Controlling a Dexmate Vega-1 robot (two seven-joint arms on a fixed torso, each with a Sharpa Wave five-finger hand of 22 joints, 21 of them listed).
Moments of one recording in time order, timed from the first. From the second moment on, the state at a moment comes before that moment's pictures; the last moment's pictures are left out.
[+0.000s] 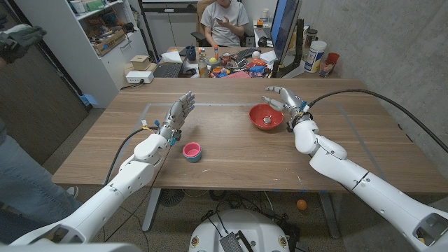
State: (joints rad) left arm 0.94 0.57 0.38 -1.44 -0.62 -0.27 0.00; left_hand 0.18 0.05 0.46 -0.13 0.18 0.10 0.07 0.19 0.17 0.04 0.02 0.21 0.19 0.01 0.05 0.19 0.18 -0.04 0.07 0.19 0.18; right arm -0.88 -0.65 -0.58 -1.83 -0.32 -0.33 -0.38; right_hand 0.57 -0.03 0.39 -0.05 0.21 0.47 -0.10 0.19 0.22 0.31 0.08 0.24 0.20 0.19 0.10 0.26 0.20 0.22 0.13 0.22 0.17
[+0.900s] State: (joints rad) left arm 0.91 0.57 0.39 -1.44 -0.61 -0.27 -0.02; left_hand 0.18 0.05 0.46 -0.13 0.18 0.10 0.07 0.19 0.17 0.04 0.02 0.21 0.19 0.01 0.05 0.19 0.18 -0.05 0.07 0.19 0.18; right arm -0.92 -0.61 -0.48 -1.78 0.00 -0.08 -0.37; right_hand 0.35 -0.04 0.29 0.05 0.20 0.44 -0.06 0.19 0.22 0.33 0.09 0.22 0.20 0.22 0.09 0.26 0.21 0.23 0.09 0.21 0.17
